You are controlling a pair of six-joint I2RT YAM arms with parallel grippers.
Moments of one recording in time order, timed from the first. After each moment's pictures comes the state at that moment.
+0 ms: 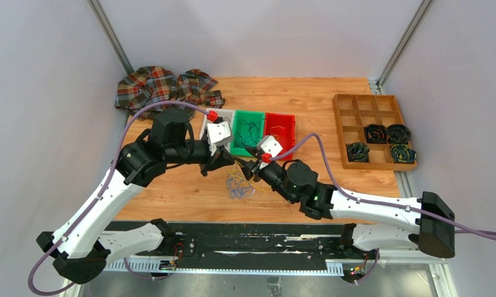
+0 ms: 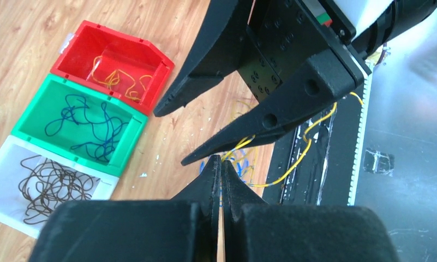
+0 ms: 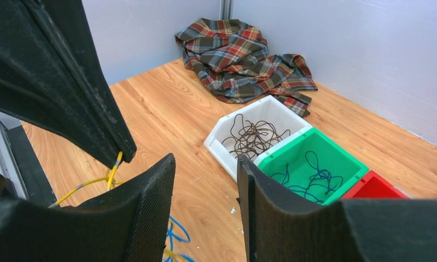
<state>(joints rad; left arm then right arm) -0.70 1.01 1.31 -0.81 0.55 0.28 1.22 1.14 0.74 0.49 0.36 -0.10</state>
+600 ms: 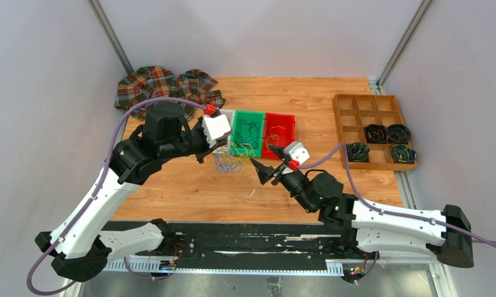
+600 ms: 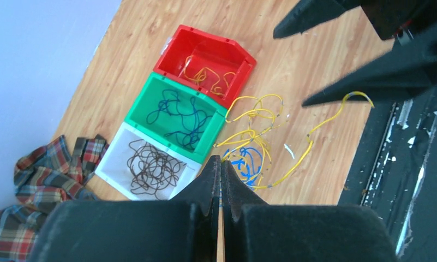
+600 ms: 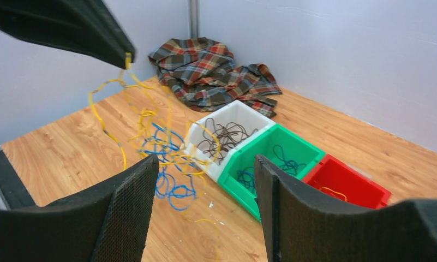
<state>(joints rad) -0.70 1.03 1.41 -0.82 0.32 0.45 1.25 0.89 0.60 0.50 0.52 -0.13</state>
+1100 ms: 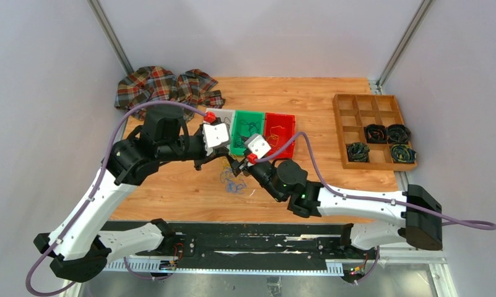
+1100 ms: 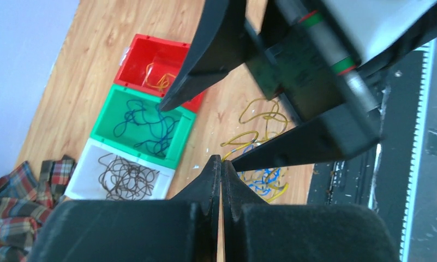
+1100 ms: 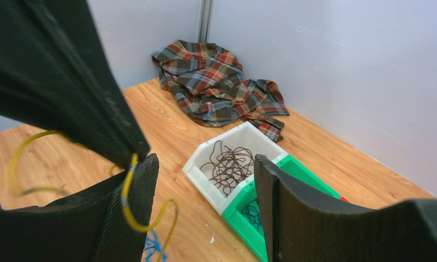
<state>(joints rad) -0.70 1.03 1.42 -0.90 0.44 0.49 1.26 1.25 0.83 0.61 0.46 -0.24</state>
